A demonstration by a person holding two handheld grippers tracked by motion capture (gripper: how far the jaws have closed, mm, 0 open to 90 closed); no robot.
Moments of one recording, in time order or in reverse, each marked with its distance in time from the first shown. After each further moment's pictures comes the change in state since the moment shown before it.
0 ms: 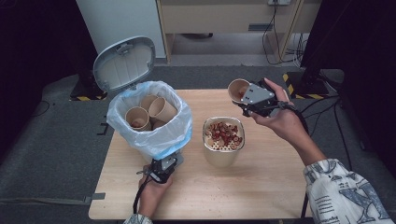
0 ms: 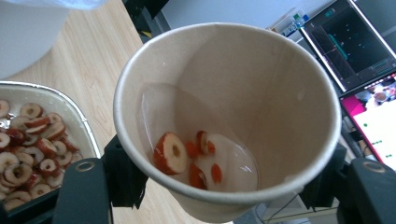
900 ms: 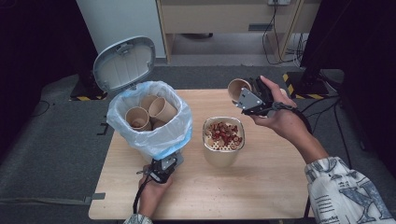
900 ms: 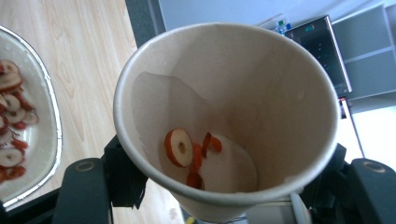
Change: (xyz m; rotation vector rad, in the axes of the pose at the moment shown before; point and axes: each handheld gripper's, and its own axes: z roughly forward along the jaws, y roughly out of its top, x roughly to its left) left arm 0.000 0.000 0.000 0.001 -0.002 -0.002; right arm 0.005 0.012 -0.001 0.088 -0.092 -0.272
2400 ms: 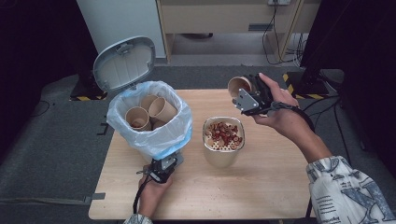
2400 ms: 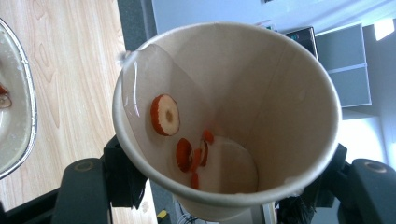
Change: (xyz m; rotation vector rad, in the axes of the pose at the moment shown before) left arm 0.000 0.000 0.000 0.004 -0.003 -0.001; right arm -0.005 0.008 -0.007 0.020 -0.052 -0.120
